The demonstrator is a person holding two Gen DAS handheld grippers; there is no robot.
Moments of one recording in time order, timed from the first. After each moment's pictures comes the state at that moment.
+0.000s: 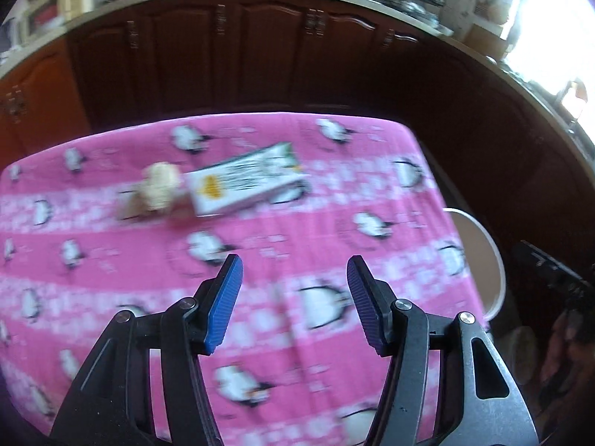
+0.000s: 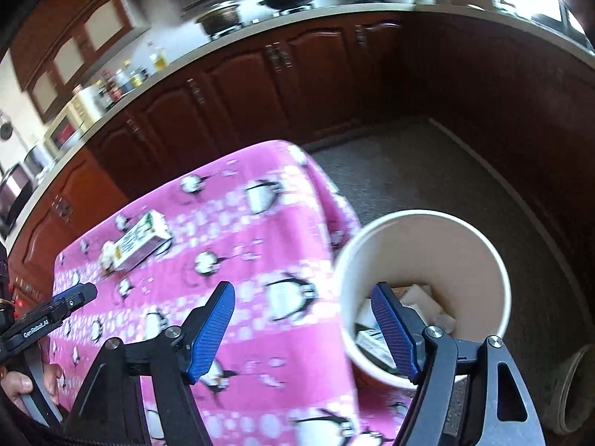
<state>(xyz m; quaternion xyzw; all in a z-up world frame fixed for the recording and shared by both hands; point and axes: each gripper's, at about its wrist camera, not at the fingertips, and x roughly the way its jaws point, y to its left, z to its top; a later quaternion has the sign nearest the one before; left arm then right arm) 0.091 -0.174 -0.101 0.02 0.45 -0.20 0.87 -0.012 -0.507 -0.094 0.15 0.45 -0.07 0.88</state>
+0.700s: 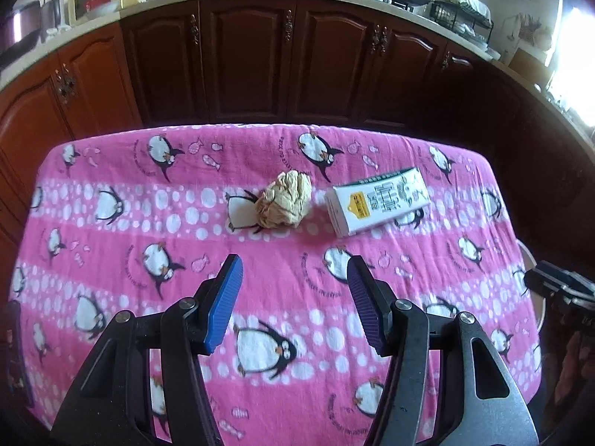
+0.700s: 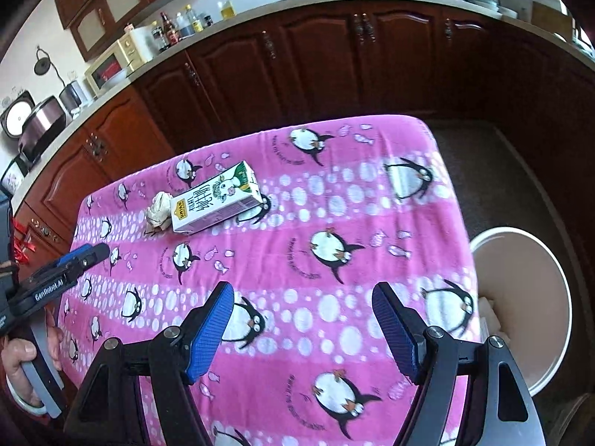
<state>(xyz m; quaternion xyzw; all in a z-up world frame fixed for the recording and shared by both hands) 0.134 -0.074 -0.109 0.00 0.45 -0.13 0.89 0.061 -0.394 -0.121 0.11 0.49 0.02 0.86</state>
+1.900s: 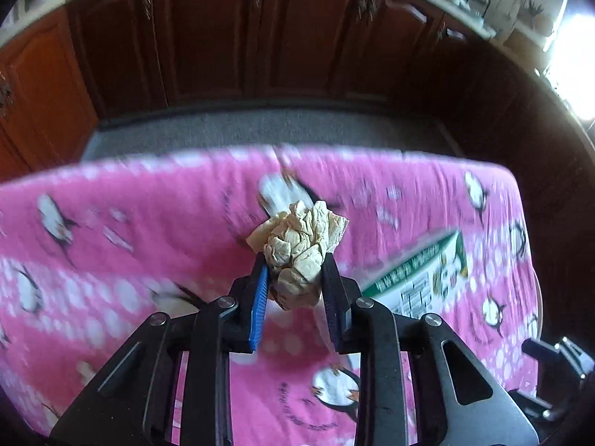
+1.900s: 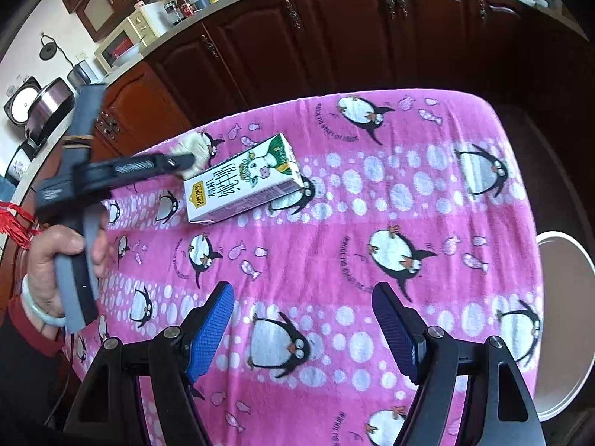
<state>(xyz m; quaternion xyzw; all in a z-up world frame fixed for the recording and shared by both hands) 0.269 -0.132 -0.160 0.00 0.52 -0.18 0.84 0.098 -0.368 -0.153 0.11 0.53 0.06 0.84</state>
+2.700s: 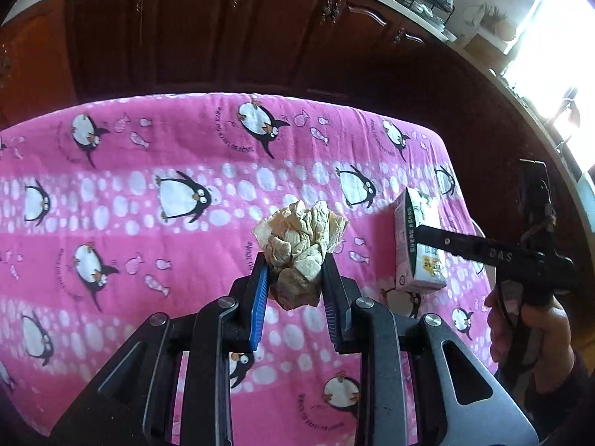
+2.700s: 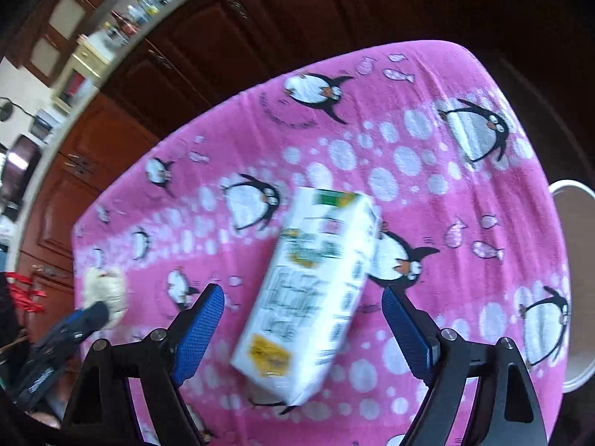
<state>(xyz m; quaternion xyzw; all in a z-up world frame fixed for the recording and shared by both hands) 0.158 -0.082 -0.131 -0.03 0.50 -0.24 0.83 0.132 -0.380 -0.184 0.20 0.56 -0.01 0.80</state>
